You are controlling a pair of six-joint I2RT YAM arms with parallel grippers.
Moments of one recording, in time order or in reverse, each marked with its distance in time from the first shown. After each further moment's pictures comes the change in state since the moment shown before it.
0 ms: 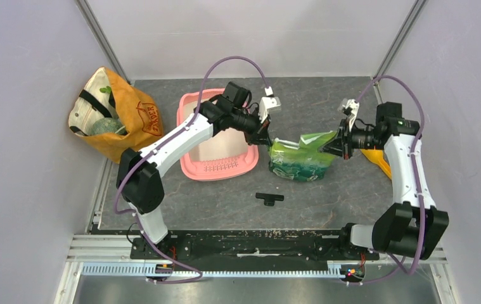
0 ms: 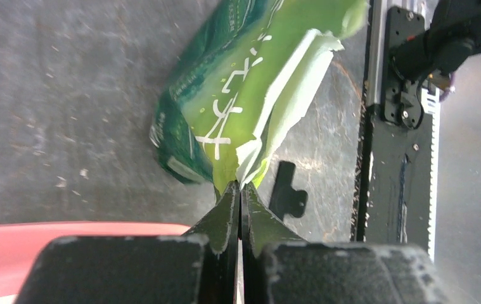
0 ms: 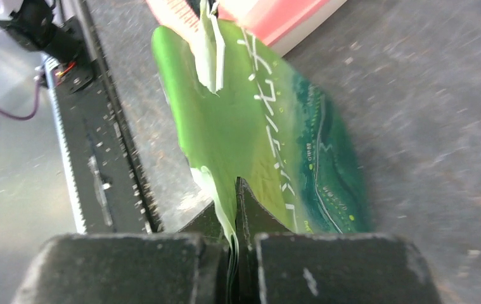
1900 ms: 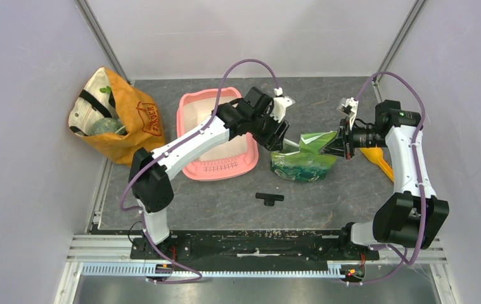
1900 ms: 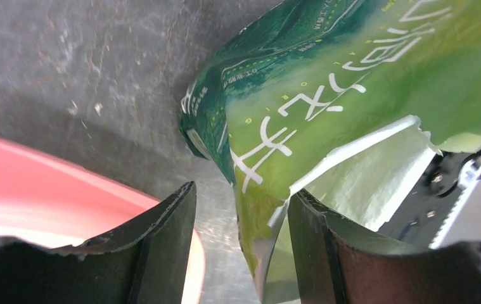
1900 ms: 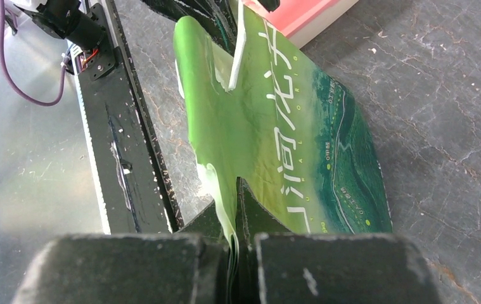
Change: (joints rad) left arm -0.147 0.074 0.106 -0.101 -0.441 -0.279; right arm 0.005 0.089 0.066 -0.252 -0.002 -0.189
